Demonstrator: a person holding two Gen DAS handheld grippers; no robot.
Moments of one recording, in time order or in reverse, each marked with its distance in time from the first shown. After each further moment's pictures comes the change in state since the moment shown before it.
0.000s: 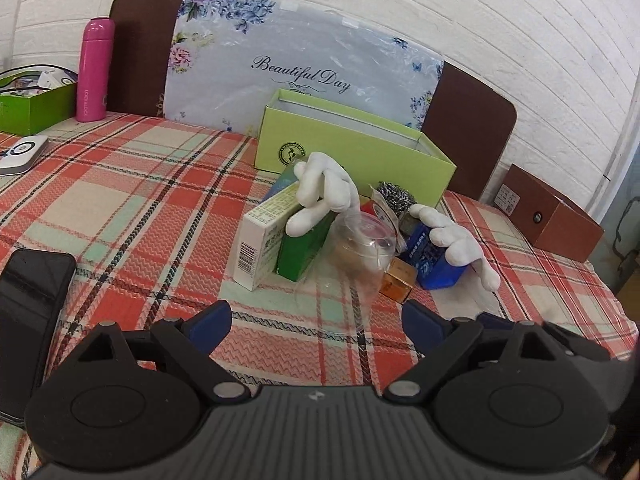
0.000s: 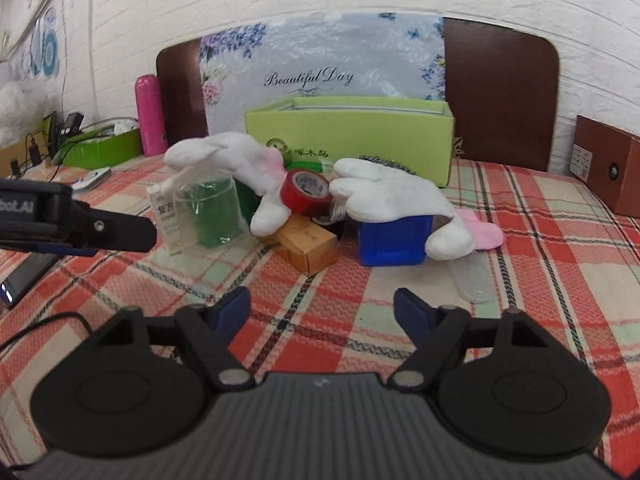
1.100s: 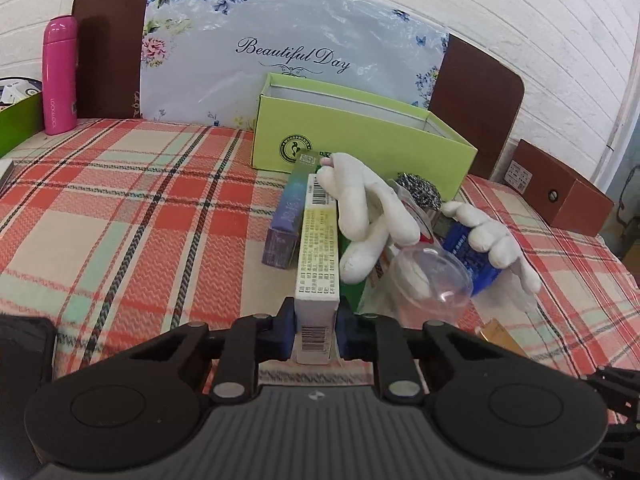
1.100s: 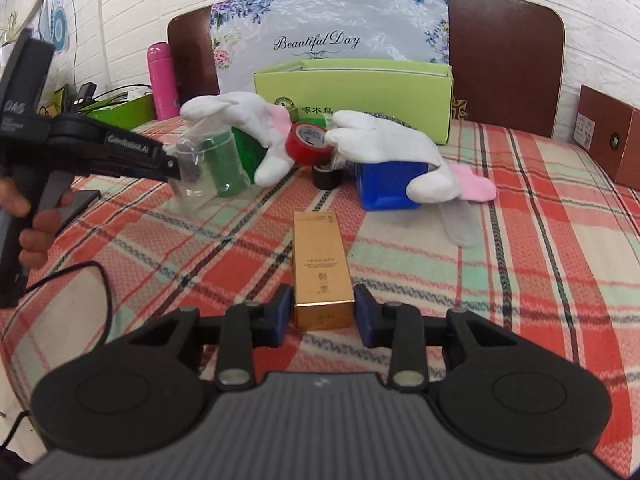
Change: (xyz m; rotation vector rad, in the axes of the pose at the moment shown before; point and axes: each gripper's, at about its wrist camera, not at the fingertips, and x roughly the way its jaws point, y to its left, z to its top) left arm 0.043 0.024 0.023 0.080 0.066 -0.018; right arm -0.042 -0.005 -0.023 0.040 0.089 0.028
